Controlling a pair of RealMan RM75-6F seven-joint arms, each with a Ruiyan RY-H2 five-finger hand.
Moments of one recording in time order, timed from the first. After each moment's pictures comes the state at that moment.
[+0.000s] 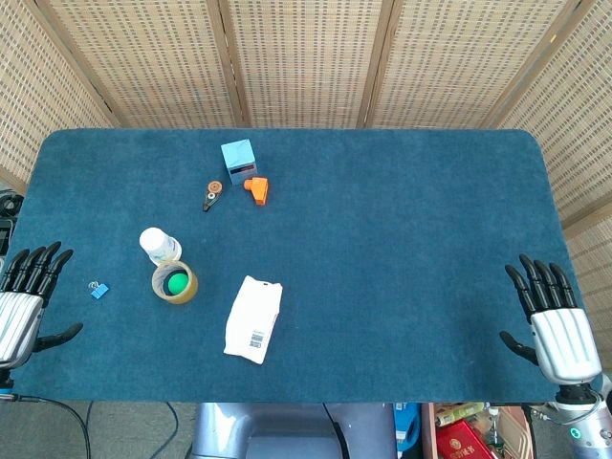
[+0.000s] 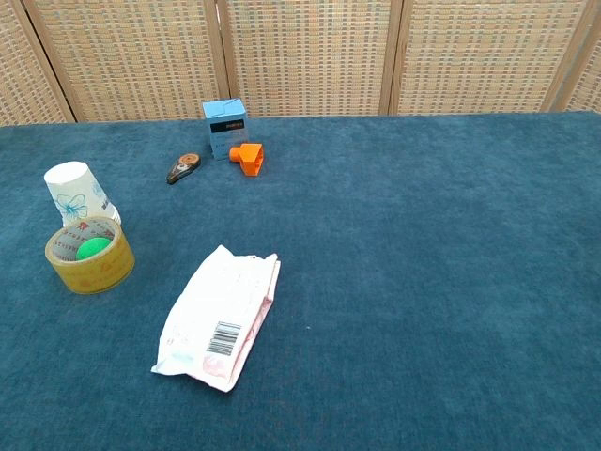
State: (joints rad) left arm -0.14 -0.99 -0.04 -1.81 1.56 1.49 0.15; right arm 0.10 -1.12 0.08 -1.65 -1.63 1.58 -0.15
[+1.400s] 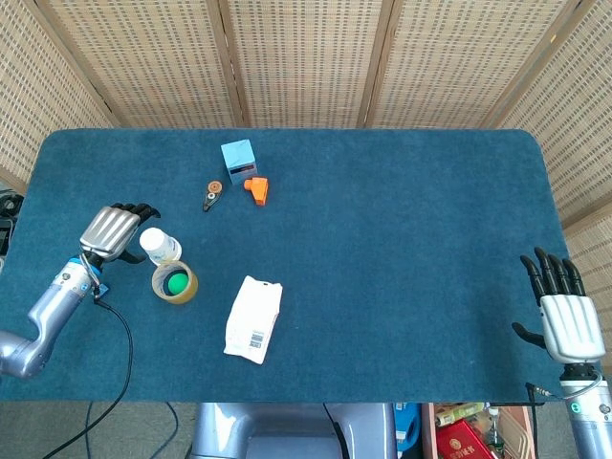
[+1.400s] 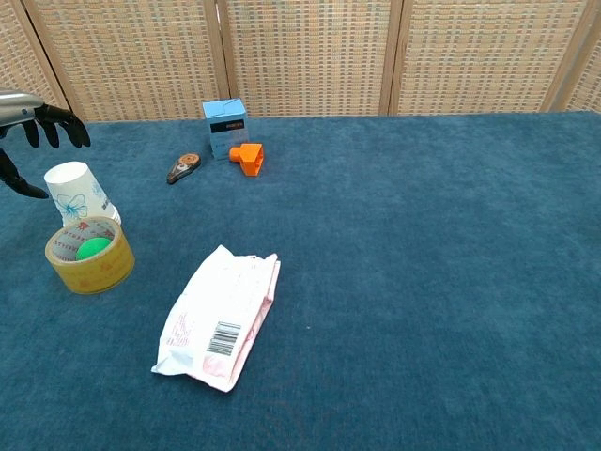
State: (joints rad) left arm -0.67 -1.35 -0.14 -1.07 1.46 0.83 -0.11; right arm 0.14 -1.14 0.12 -1.59 -1.43 1.43 -0.16
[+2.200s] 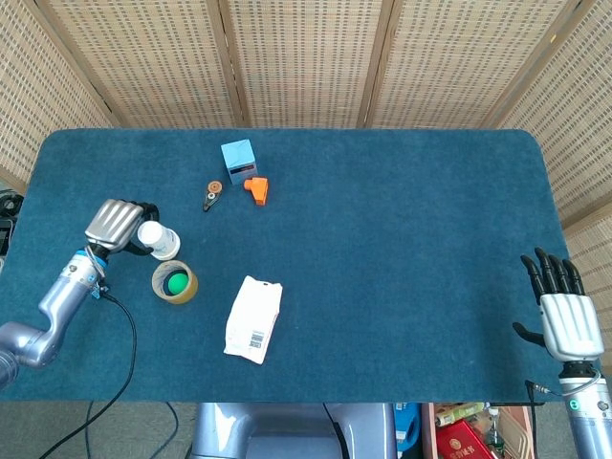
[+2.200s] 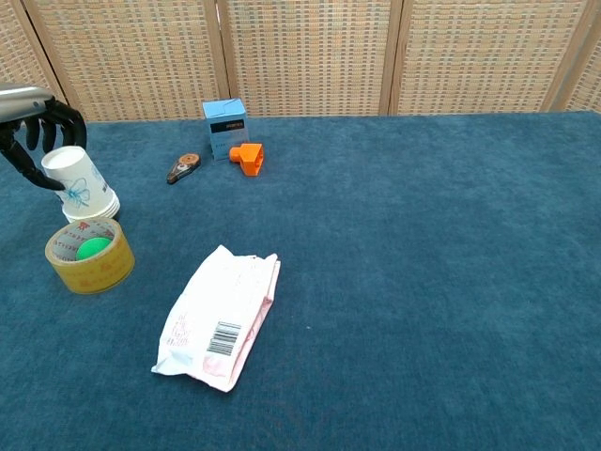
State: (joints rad) left arm -0.71 -1.42 -0.13 -0.94 1.44 0.87 -0.21; right arm 0.15 -1.15 0.12 -1.58 -1.41 1.41 -0.16
